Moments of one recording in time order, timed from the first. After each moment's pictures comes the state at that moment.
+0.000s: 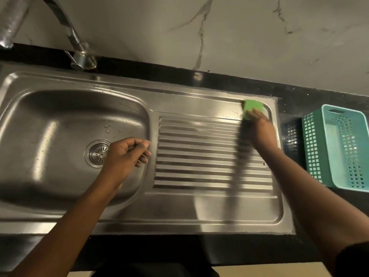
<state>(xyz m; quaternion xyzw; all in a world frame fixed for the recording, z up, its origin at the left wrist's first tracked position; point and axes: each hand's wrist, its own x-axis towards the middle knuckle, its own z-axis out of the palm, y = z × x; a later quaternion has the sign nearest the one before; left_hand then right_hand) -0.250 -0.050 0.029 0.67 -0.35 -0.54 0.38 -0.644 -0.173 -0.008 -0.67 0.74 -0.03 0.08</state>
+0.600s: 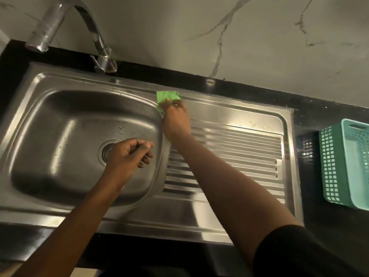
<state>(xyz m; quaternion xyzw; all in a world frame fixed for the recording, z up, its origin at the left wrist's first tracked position) -0.227 -0.045 0.033 0.69 -0.37 -0.50 0.38 -0.358 -0.186 -0.016 -0.79 0.57 -0.10 0.18</state>
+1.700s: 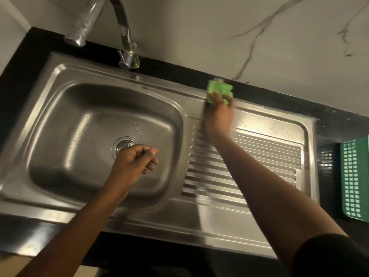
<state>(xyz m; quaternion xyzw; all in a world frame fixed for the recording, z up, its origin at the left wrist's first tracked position) -0.179 -0.030 0.010 0.69 -0.32 -0.53 0.38 -0.393 -0.215 -0.018 -0.66 0.68 -0.24 0.21</state>
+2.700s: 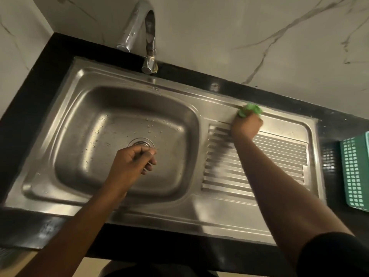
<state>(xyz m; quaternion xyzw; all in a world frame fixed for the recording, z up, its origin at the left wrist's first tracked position) -0.111 -0.003 0.007 0.68 -0.35 -0.52 0.38 -0.397 -0.194 0.003 -0.44 0.86 -0.22 0.13</state>
